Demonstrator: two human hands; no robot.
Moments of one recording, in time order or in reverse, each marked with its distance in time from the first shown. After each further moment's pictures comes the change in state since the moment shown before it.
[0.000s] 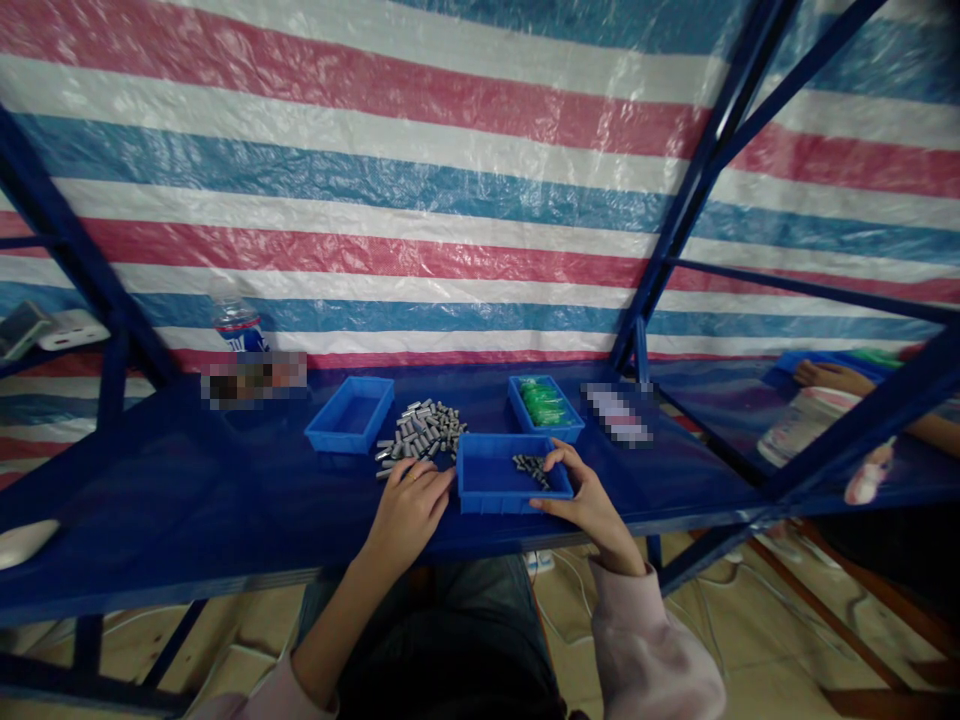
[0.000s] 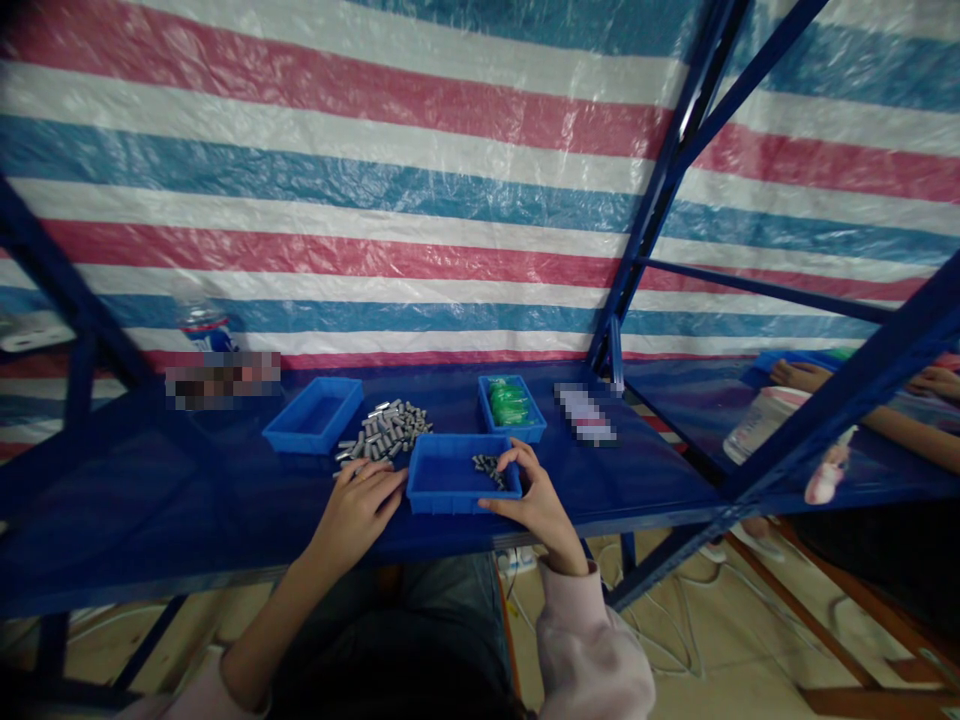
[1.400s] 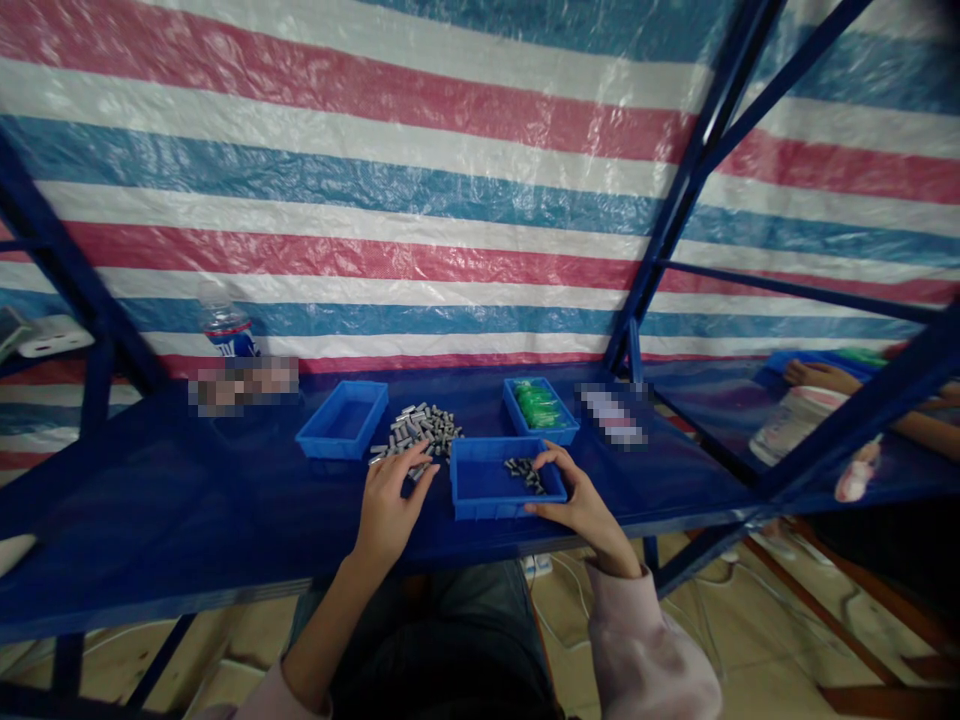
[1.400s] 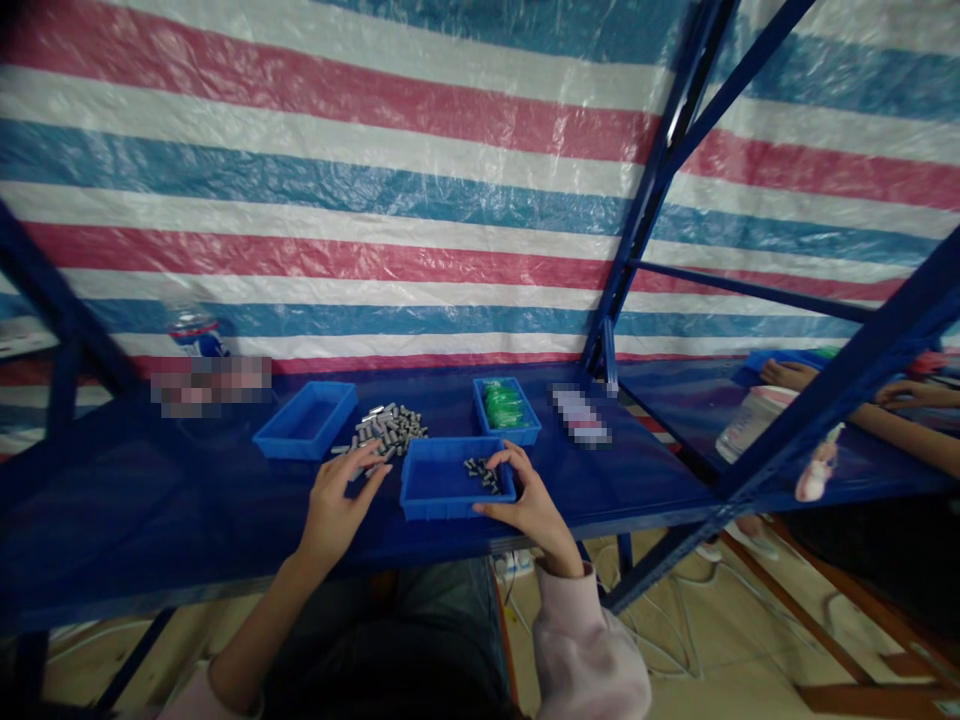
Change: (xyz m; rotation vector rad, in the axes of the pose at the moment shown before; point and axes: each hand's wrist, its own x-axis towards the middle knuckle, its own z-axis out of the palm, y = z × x) left_hand 0.007 -0.008 0.000 -0.220 0.309 -0.273; right_hand -0.001 0.002 -0.001 -0.014 -0.063 -0.005
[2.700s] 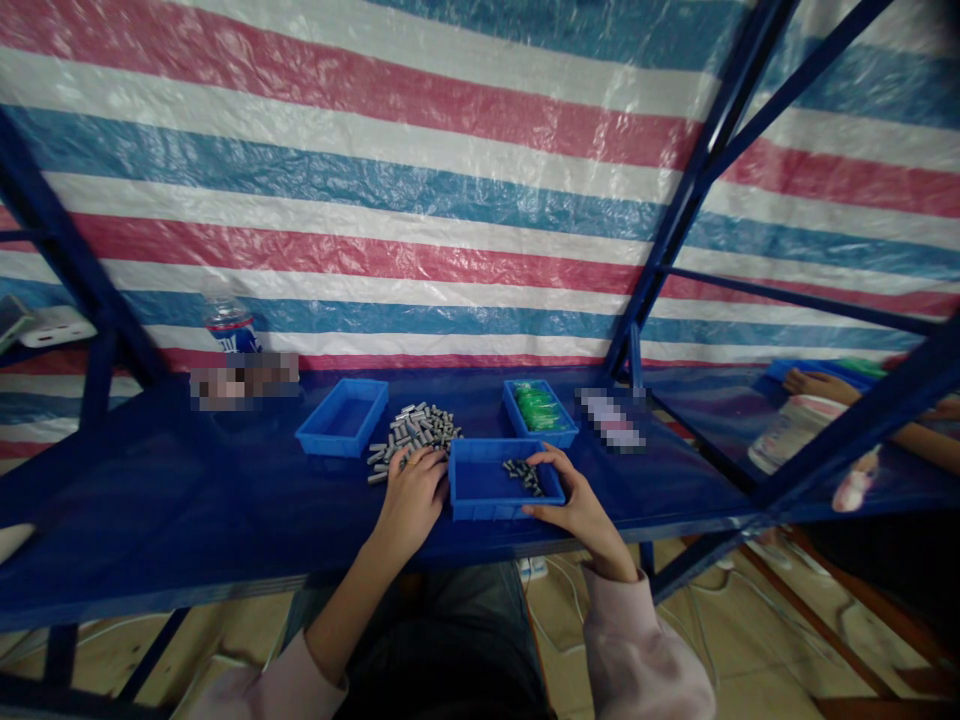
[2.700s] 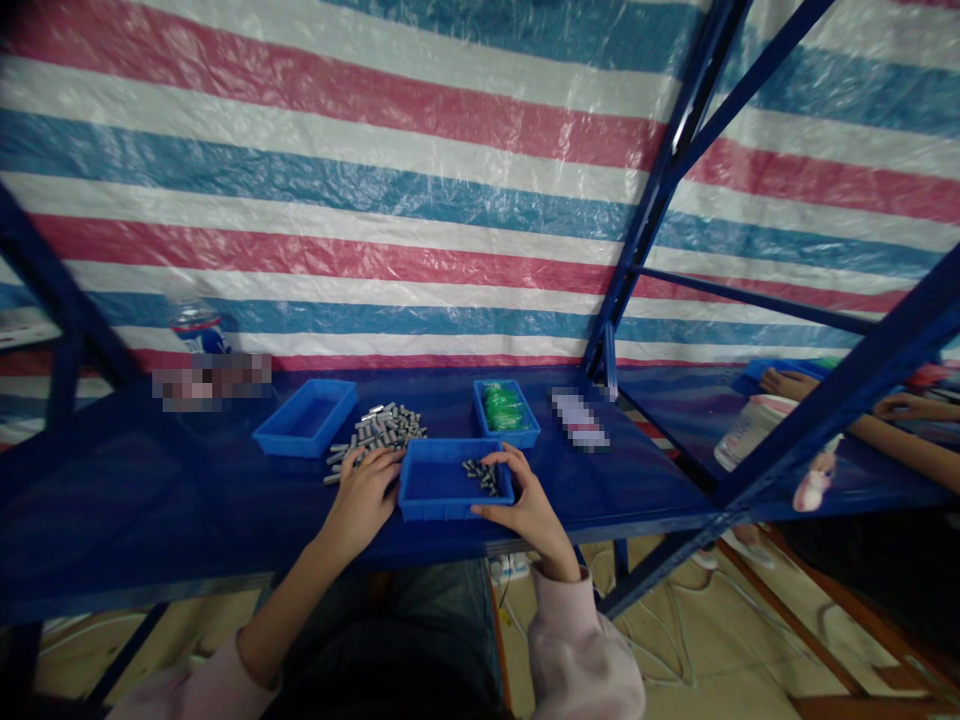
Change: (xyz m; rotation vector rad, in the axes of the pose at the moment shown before) left_hand 0.007 0.013 0.018 0.193 -0.372 0.064; right_hand -0.001 0.002 0.000 -0.015 0.004 -0.021
